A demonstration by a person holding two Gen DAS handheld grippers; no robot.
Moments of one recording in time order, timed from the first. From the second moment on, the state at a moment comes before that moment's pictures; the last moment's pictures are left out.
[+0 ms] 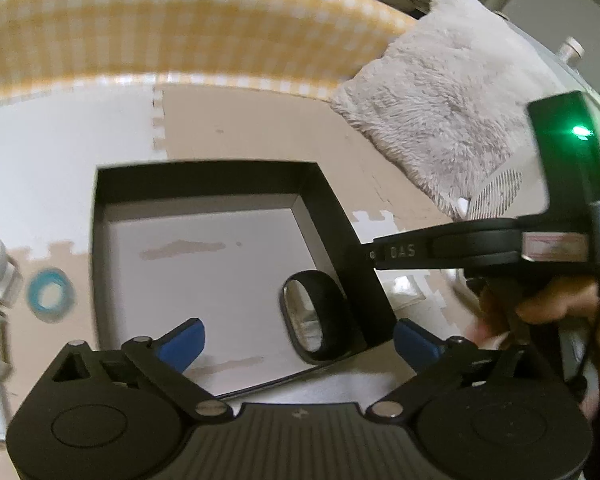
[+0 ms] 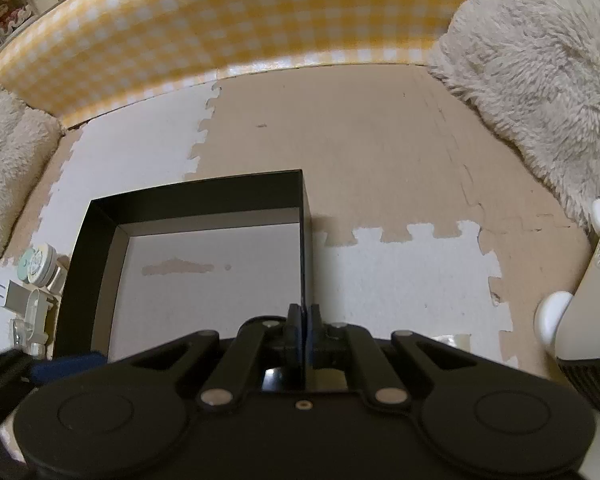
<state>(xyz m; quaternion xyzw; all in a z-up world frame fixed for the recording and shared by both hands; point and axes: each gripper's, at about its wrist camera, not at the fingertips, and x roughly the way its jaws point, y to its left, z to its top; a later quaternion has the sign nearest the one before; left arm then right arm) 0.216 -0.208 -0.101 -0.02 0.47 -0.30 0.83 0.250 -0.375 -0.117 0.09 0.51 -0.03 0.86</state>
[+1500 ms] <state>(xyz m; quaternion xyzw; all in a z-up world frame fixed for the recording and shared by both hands) 0.251 0.010 -0.113 -0.05 0.51 -0.07 0.86 0.253 -0.363 -0.128 0.05 0.54 -0.04 0.84</state>
